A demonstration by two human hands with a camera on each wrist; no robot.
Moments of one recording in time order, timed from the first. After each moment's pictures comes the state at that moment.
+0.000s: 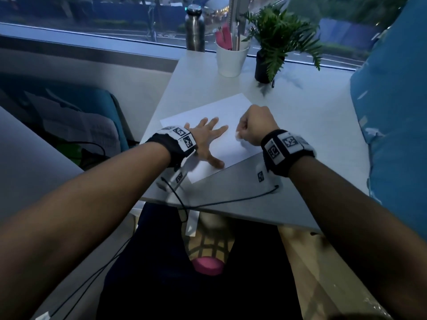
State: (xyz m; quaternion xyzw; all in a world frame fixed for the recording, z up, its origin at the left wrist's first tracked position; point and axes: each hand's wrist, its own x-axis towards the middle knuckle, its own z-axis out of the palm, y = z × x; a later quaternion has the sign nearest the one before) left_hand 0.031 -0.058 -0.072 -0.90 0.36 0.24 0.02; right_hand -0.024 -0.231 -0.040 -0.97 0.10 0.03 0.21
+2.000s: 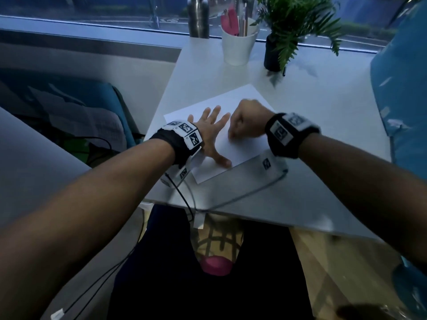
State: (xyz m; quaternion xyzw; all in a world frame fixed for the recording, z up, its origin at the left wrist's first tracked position) left_hand 0.046 -0.055 -0.075 -0.90 0.34 0.26 0.04; right_hand -0.002 -0.212 -0.031 -0.97 -0.04 0.14 0.20
